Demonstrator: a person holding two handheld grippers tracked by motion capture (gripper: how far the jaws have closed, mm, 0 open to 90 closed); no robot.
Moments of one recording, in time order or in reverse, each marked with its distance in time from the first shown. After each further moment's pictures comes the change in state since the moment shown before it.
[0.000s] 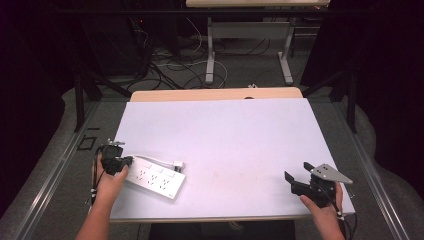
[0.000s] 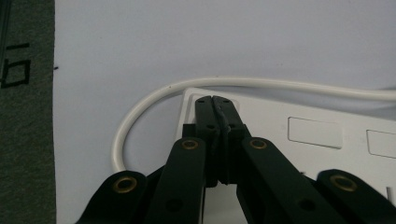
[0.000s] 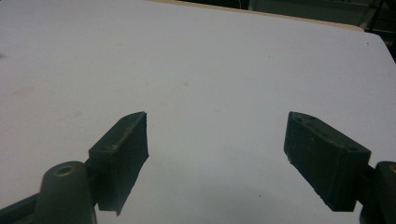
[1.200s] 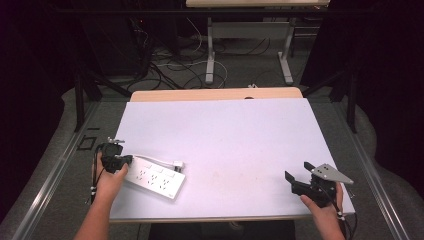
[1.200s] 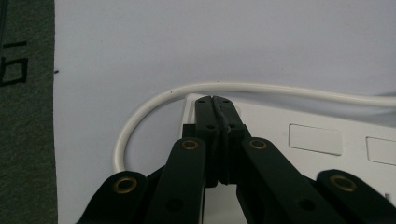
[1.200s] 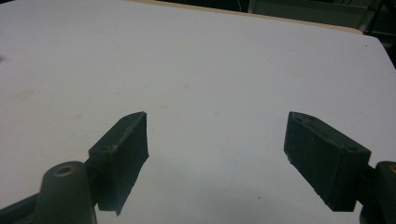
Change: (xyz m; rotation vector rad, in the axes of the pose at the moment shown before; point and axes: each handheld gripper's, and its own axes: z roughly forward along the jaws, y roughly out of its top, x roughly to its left) left arm 0.003 0.004 0.000 -0.001 -0.015 -0.021; right arm 0.000 0.001 -0.001 -0.002 0.005 0.001
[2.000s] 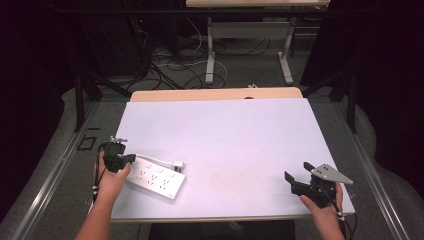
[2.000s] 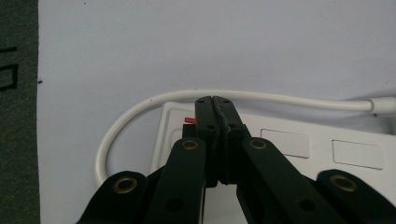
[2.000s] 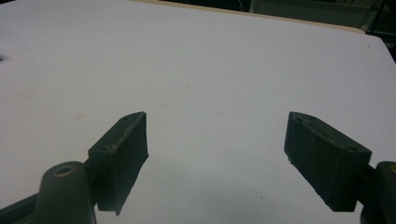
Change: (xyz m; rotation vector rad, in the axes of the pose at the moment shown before) left arm -0.012 0.005 -0.005 -0.015 -0.024 0.020; right arm 0.001 0.000 0.000 0.000 0.003 -0.001
